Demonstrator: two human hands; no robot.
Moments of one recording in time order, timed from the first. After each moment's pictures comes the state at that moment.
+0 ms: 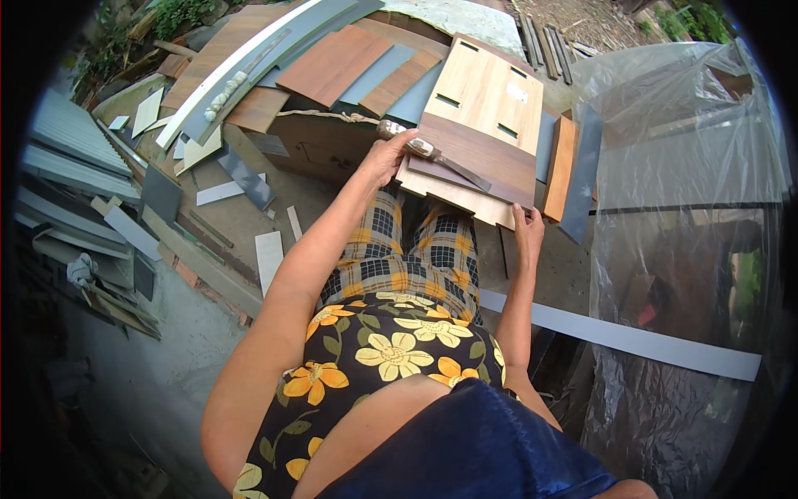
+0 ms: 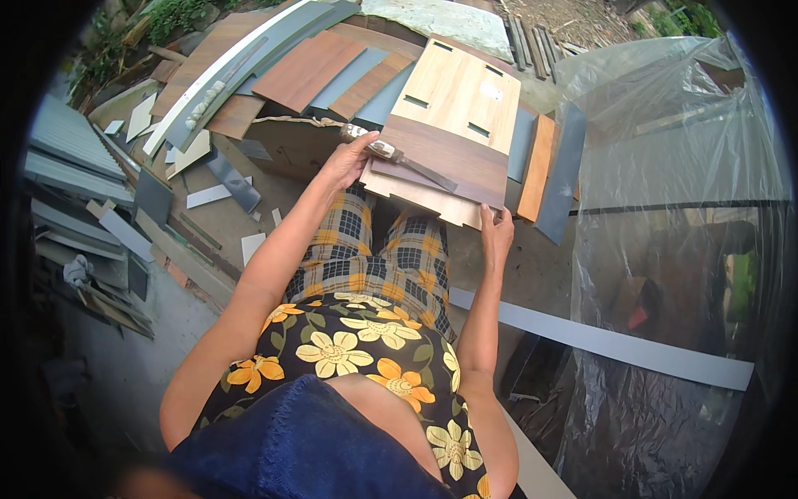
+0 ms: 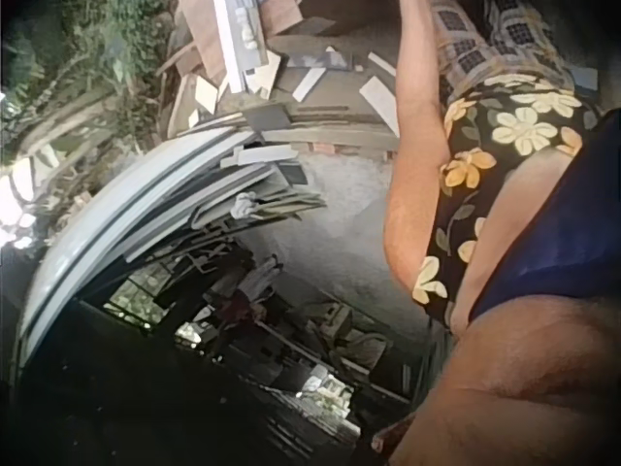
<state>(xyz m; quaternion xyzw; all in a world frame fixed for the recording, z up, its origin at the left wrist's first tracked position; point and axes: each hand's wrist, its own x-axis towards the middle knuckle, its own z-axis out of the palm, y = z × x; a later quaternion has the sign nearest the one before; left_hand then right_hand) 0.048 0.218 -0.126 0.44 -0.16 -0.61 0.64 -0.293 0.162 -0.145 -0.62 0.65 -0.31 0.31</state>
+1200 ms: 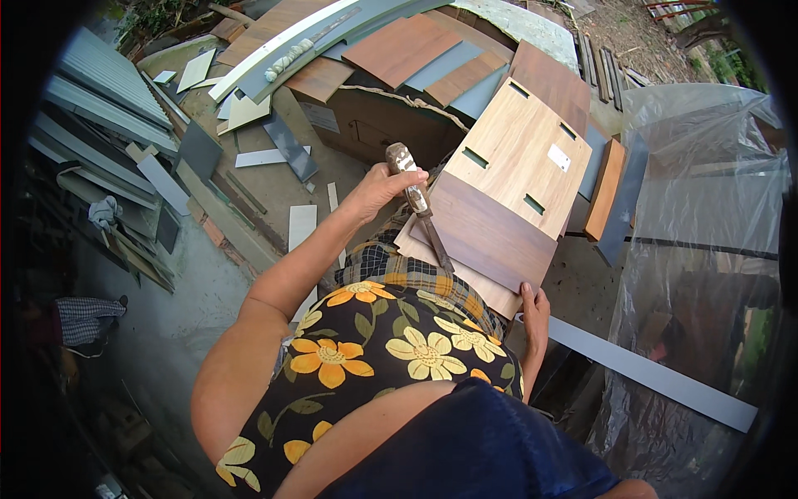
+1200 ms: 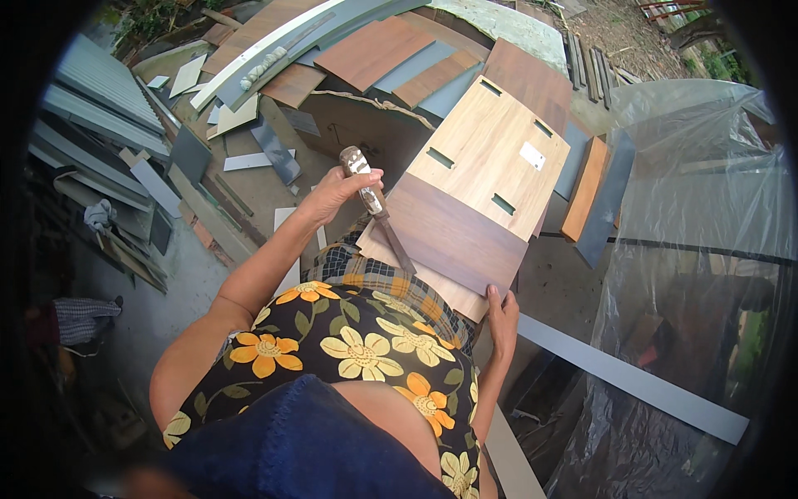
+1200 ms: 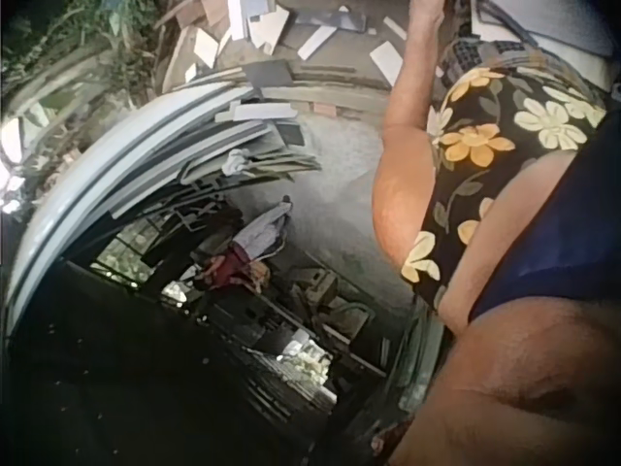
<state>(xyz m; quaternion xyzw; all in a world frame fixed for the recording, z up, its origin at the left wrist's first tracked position) 0.073 0.372 -0.068 0.58 -0.27 -0.54 0.55 -0.327 0.321 -0.122 -0.63 0.62 -0.19 0.43</state>
